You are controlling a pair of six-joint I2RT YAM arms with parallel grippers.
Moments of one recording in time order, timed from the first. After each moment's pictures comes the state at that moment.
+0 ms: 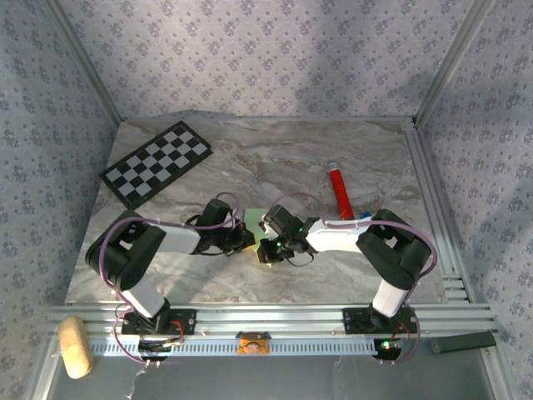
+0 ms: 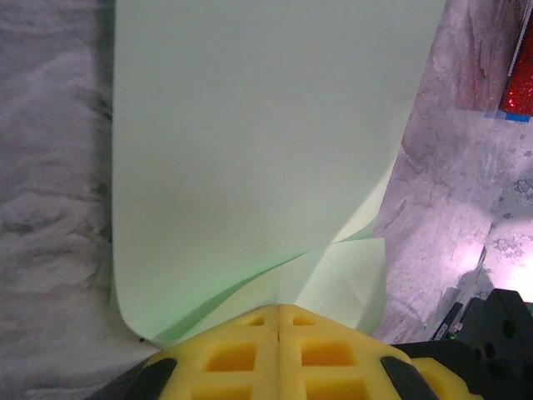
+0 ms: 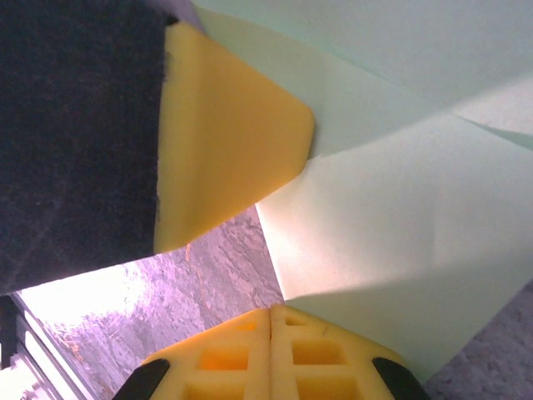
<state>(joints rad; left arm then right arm) -0.60 1.64 0.54 0.22 0.56 -0.97 0.90 1.71 0.83 -0.15 -0.37 0.66</state>
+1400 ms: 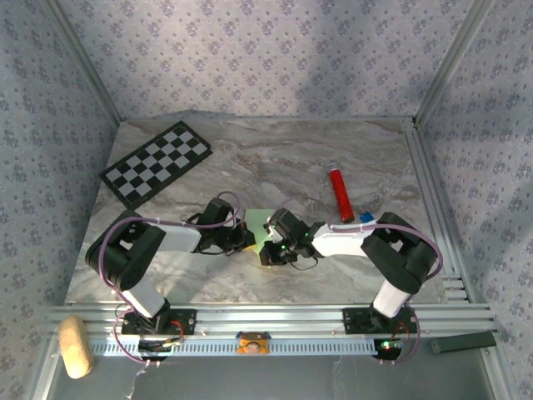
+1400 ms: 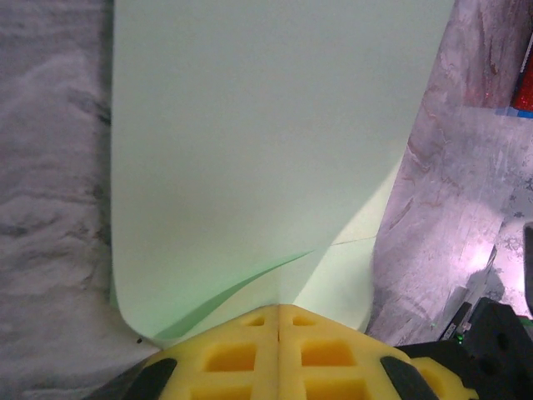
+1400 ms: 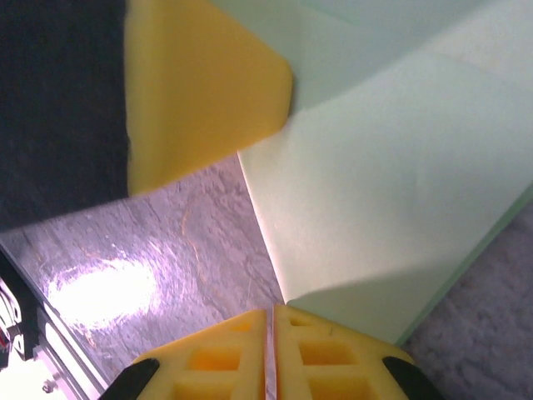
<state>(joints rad) -0.61 1.64 0.57 0.17 0.55 -0.95 0.90 1.67 0.75 -0.08 -0.40 0.72</state>
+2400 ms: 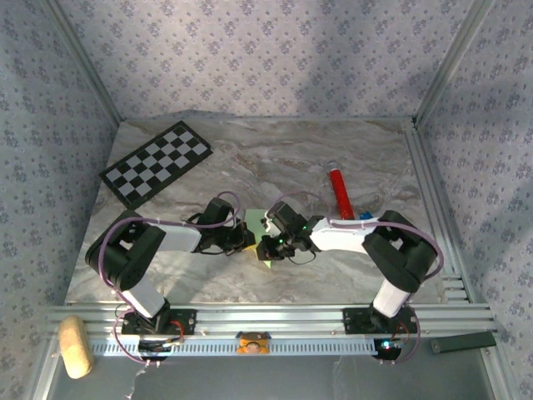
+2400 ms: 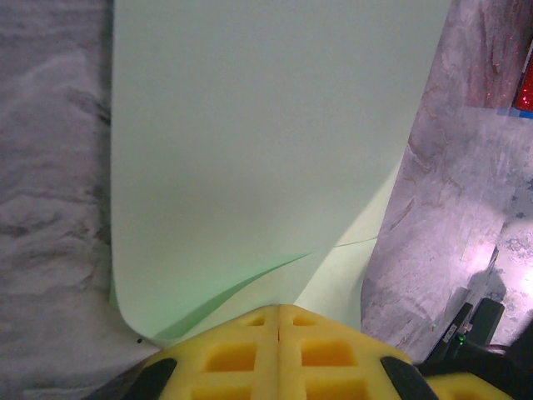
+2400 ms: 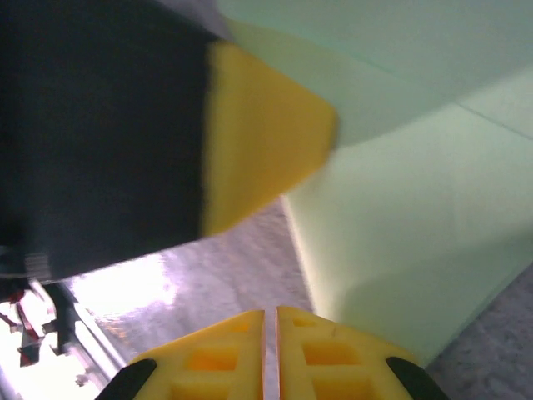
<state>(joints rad) -0.61 1.64 0.57 0.16 0.55 -0.95 0.88 1.70 0.83 -0.16 -0.44 0.71</state>
